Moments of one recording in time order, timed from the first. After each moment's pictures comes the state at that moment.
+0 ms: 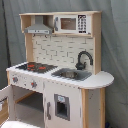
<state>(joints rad) 0.14 -1.50 1.53 -2.71 0.00 2.54 -0.81</state>
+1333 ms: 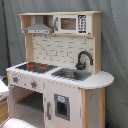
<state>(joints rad) -0.08 -1.51 1.32 -2.63 -0.07 2.46 -0.70</state>
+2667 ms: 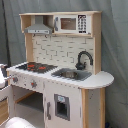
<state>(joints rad) -0.25 -1.51 1.23 -2.41 -0.14 2.20 -0.56</state>
